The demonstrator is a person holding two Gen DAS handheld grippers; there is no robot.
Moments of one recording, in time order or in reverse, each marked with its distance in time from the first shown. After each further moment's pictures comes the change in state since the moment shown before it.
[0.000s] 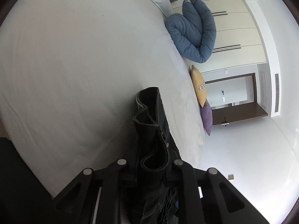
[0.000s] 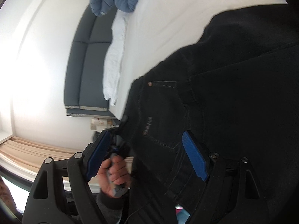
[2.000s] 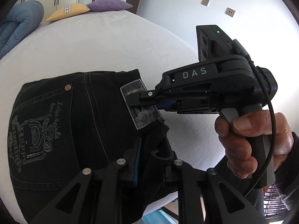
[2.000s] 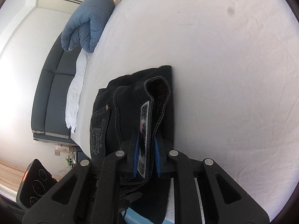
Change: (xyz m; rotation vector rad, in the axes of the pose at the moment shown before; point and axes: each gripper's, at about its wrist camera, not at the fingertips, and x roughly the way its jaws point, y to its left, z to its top) left arm 0.153 -0.216 -0.378 1.230 0.589 0.091; right arm -0.214 -0.125 -0.032 0.033 -0.303 -0.196
